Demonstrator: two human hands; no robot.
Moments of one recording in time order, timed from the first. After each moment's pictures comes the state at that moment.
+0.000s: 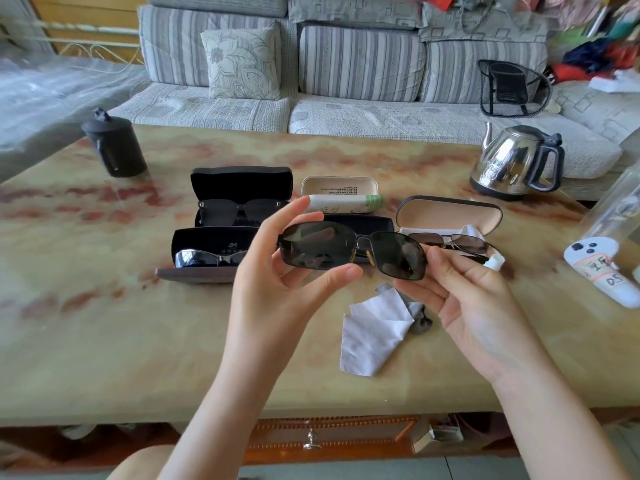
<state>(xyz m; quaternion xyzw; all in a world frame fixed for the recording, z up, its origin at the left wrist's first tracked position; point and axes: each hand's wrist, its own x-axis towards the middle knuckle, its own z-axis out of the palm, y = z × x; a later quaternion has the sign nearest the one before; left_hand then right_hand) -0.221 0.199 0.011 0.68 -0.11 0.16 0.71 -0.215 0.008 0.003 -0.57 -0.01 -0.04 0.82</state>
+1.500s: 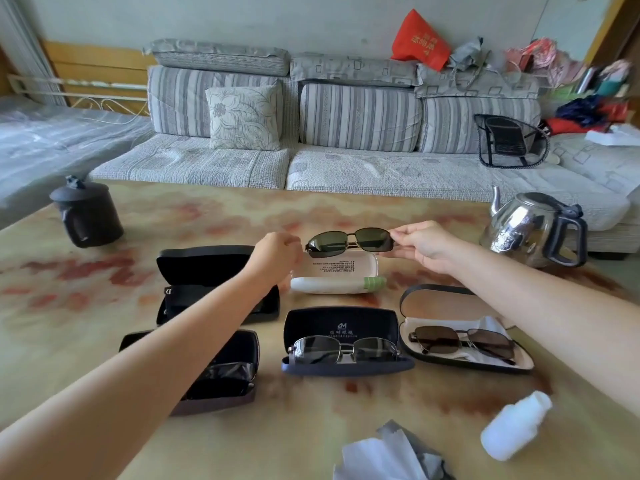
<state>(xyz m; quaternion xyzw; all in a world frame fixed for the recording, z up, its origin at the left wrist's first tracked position) 0.033 0.194 0.014 0.86 0.03 0.00 0.51 0.063 -0.042 0.032 -0.73 0.07 0.05 0.68</state>
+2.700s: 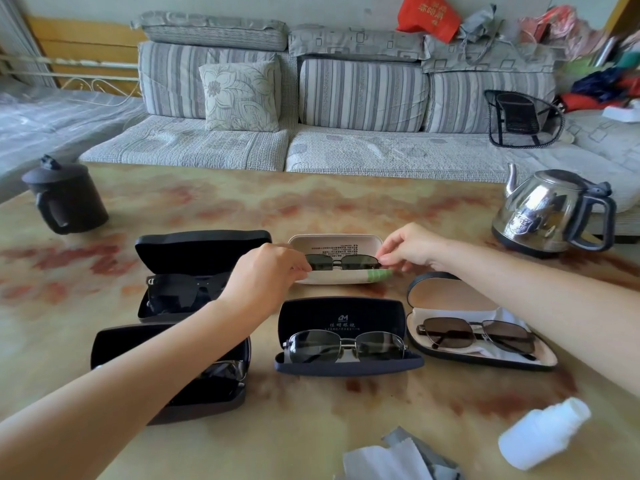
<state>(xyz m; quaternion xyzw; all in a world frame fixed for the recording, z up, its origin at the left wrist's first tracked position) 0.012 0.200 -0.017 0.96 -0.13 0.11 0.21 0.083 -0.043 -0.004 -0.93 0.02 0.12 0.35</state>
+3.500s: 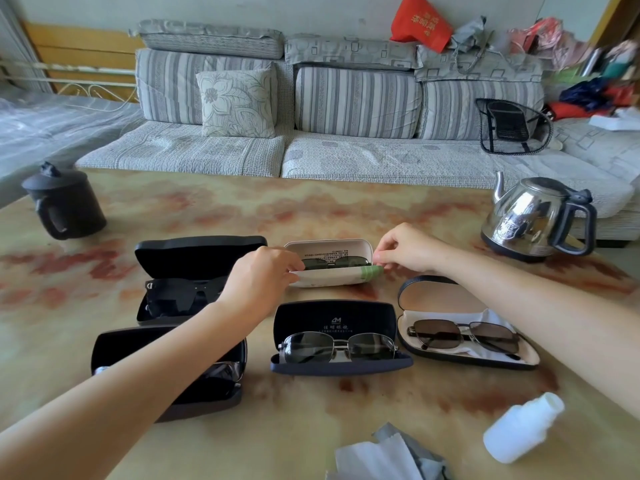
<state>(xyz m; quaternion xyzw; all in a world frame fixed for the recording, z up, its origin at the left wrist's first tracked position) 0.015 0.199 -0.016 0.97 -0.11 0.11 0.20 0.066 -0.042 0.010 -0.96 -0.05 0.07 0.26</state>
